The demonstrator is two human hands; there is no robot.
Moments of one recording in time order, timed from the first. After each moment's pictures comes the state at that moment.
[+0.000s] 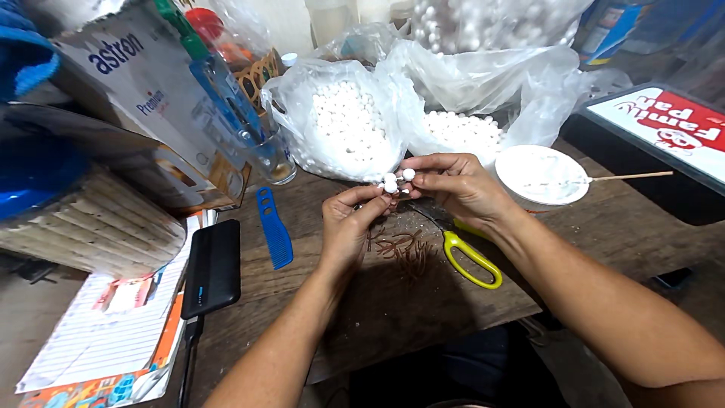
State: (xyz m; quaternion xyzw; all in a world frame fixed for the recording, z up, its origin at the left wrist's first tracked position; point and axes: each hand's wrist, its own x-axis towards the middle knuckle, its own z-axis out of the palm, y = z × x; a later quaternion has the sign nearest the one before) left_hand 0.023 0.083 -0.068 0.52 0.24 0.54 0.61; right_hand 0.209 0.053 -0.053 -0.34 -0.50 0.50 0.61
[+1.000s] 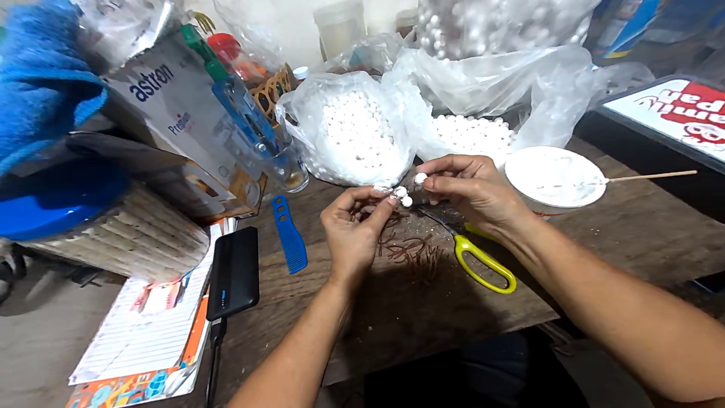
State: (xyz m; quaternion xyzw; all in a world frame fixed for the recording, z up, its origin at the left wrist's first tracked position) left_hand 0.022 0.079 -0.063 0.62 0.28 0.61 0.41; right_hand 0.206 0.051 -0.049 -0.39 -0.50 0.44 0.63
